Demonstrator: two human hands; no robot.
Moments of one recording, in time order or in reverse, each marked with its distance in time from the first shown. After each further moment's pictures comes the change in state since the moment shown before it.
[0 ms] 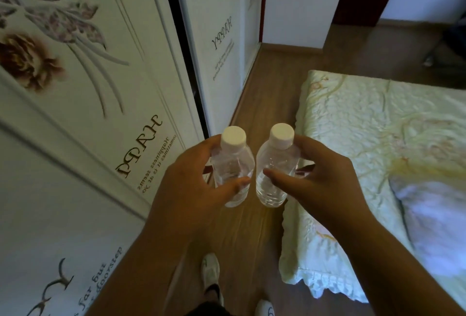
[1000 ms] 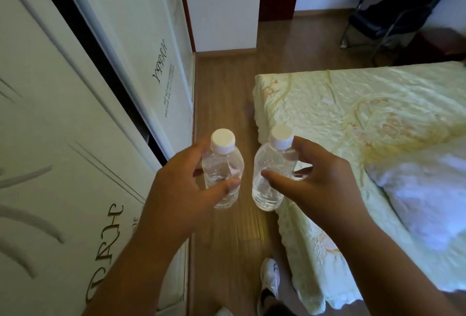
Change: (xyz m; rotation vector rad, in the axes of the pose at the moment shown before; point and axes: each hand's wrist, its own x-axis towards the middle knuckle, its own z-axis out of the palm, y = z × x) left_hand 0.254 -0.082 -0.007 -0.066 -0.229 0.136; right_hand 0.176 -0.001 0.059 -0.092 0.303 0.178
